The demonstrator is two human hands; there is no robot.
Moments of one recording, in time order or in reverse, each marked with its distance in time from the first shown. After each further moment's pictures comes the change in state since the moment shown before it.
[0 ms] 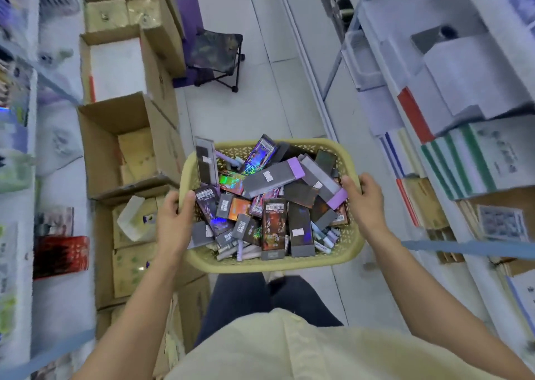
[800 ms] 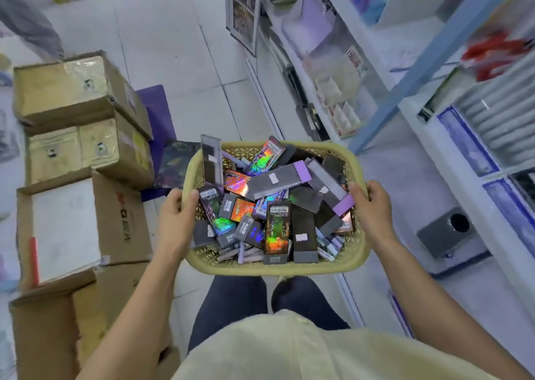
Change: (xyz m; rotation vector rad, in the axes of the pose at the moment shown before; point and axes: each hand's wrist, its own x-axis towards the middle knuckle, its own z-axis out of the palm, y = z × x) left_hand 0.511 0.322 0.206 0.035 -0.091 0.085; right_hand 0.533 -0.245 0.030 0.092 0.134 0.077
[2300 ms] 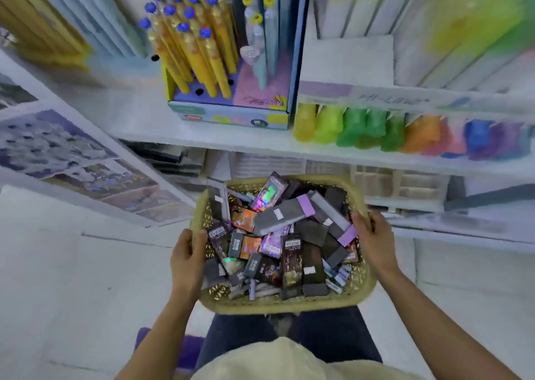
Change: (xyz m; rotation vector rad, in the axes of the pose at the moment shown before) left_hand 0.731 0.263 0.200 0.406 -0.827 0.383; right_hand 0.390 -0.213 0.293 0.344 0.795 0.593
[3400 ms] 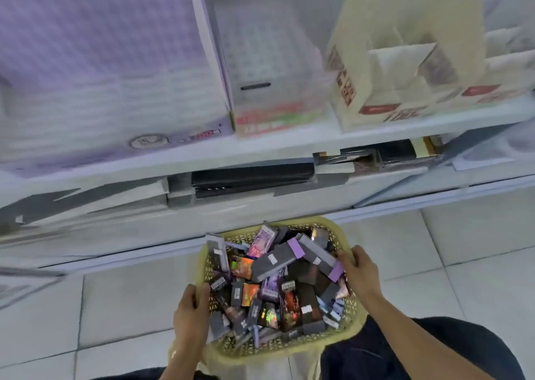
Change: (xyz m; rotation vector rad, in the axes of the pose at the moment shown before) left_hand 0.142 -0.373 0.294 0.269 -0.251 -0.068; right_hand 0.159 0.420 0.153 -0.059 0.181 0.265
